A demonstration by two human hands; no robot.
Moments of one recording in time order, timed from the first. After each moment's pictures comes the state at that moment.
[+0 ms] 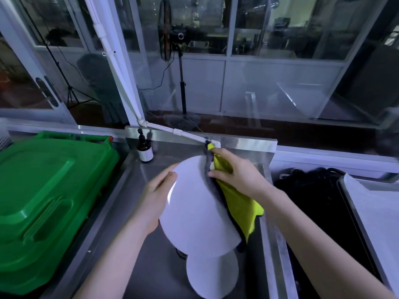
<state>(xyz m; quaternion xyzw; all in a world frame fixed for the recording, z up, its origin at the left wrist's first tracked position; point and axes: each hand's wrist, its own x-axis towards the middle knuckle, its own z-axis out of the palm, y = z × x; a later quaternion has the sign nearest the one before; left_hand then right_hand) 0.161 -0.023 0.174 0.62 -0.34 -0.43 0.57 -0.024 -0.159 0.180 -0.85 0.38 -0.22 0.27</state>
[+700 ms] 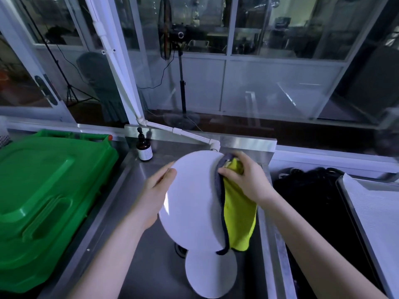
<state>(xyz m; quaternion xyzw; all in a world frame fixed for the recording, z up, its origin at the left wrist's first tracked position) 0.170 -0.029 0.166 0.60 -0.38 -0.44 0.55 -0.038 -0.148 0.176 -0.77 0.44 -0.32 0.33</state>
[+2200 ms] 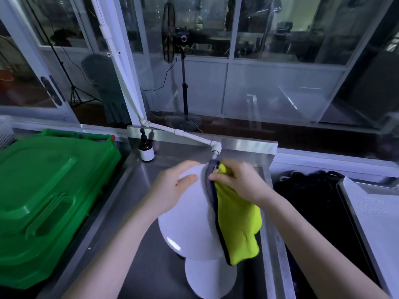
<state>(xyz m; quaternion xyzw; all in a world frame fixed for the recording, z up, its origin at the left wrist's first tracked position) 0.171 -0.041 0.174 0.65 -0.59 -0.26 0.39 -0.029 -0.143 0.186 -0.84 0.36 -0.25 0.31</state>
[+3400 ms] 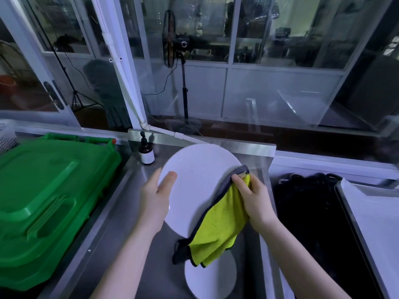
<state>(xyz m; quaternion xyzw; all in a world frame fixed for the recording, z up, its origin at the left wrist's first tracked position) 0.149 -0.018 0.164 0.65 -0.35 -0.28 0.62 -0.048 -0.112 0.151 -0.57 0.46 -0.43 0.53</state>
